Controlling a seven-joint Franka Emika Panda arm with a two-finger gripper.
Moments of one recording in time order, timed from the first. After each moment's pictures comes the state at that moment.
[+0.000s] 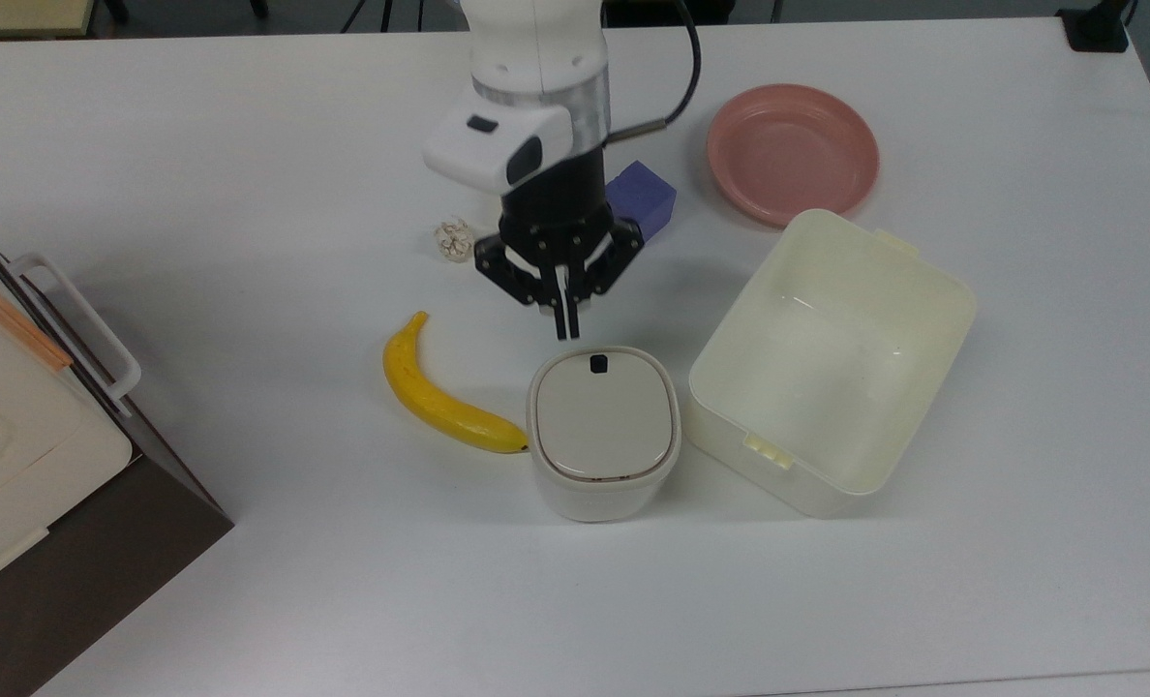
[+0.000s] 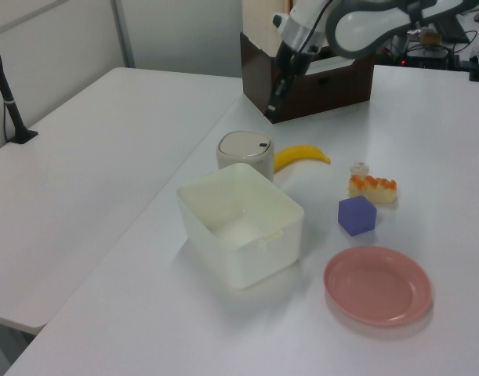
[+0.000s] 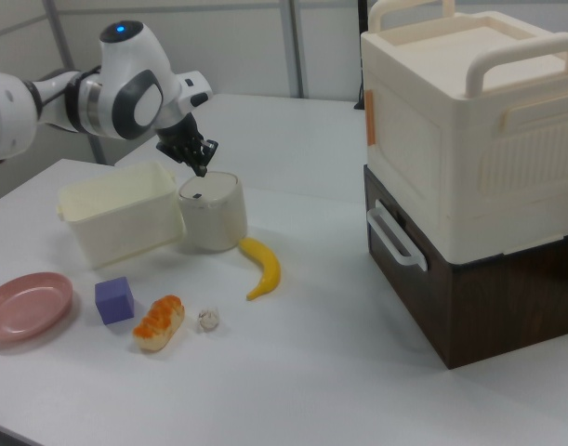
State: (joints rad) arm 0.08 0.33 0.04 -1.60 0.03 2.34 -0.05
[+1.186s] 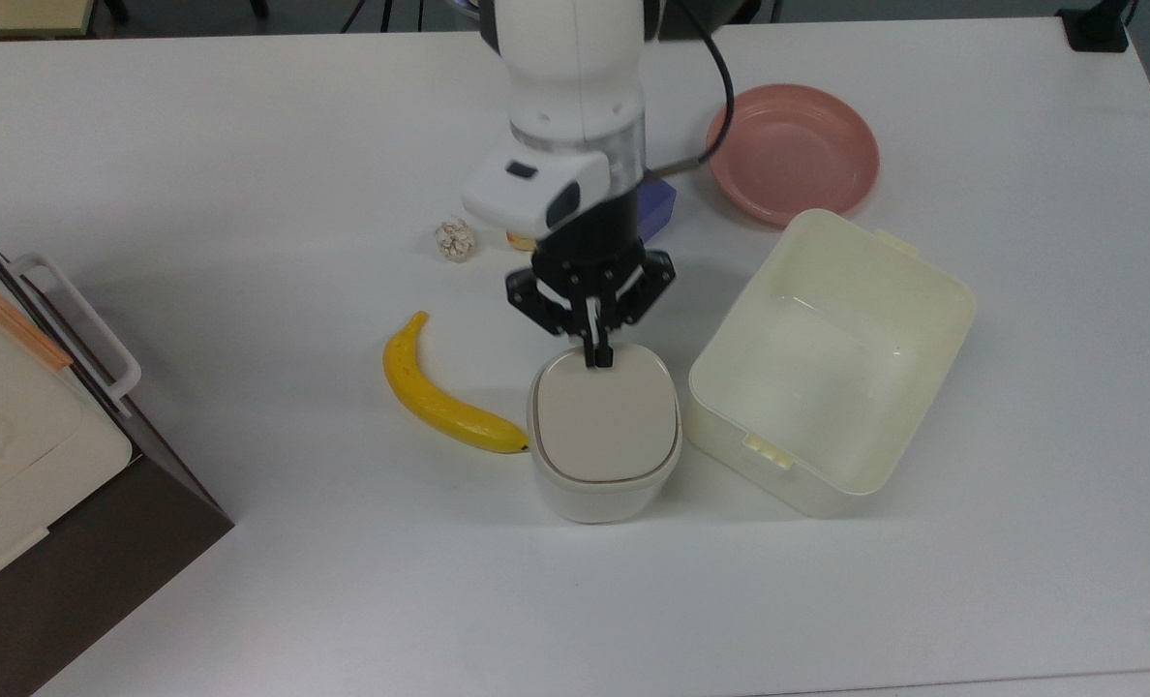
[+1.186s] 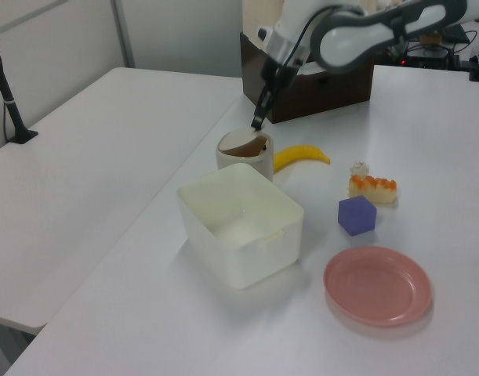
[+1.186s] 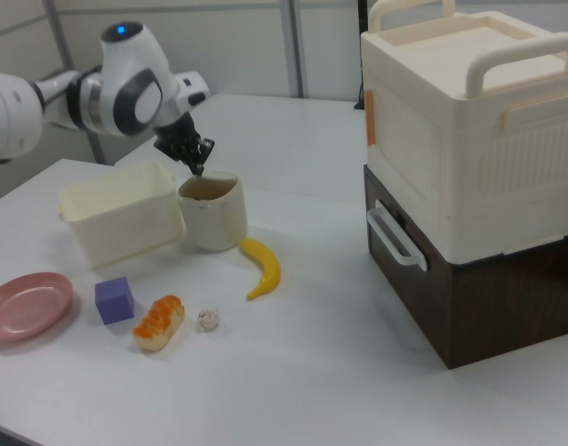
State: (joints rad) arm 0.12 0.38 0.02 -1.52 0.03 2.30 -0.02
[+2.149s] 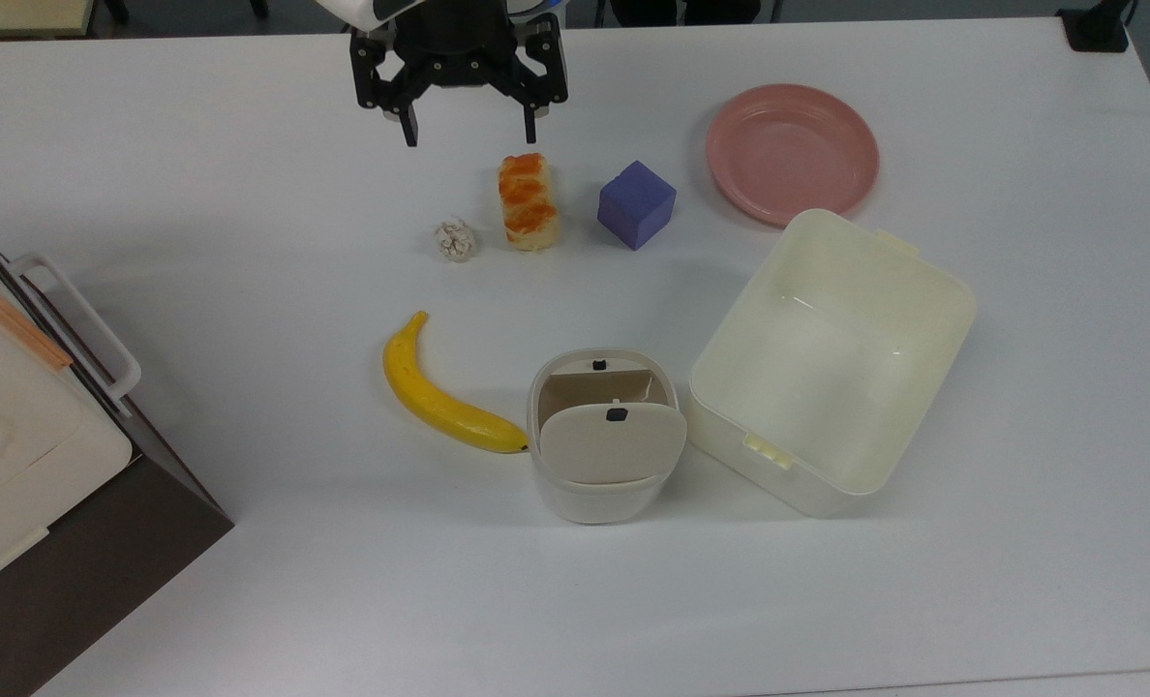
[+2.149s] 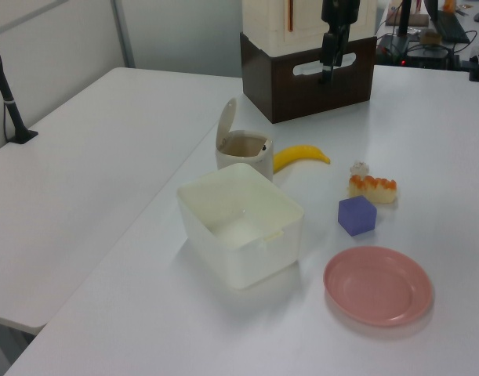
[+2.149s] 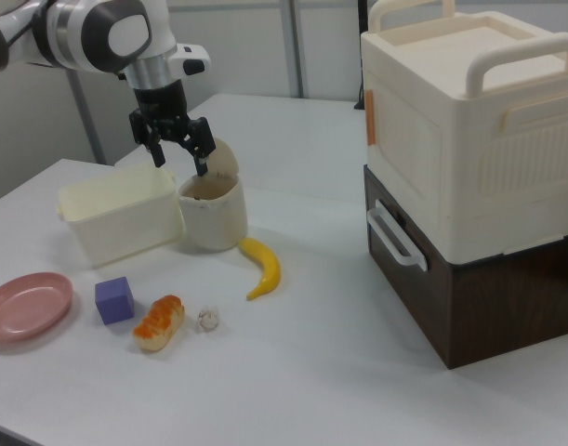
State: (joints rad) arm 0.06 0.13 -0.06 -1.54 0.03 1.75 -0.02
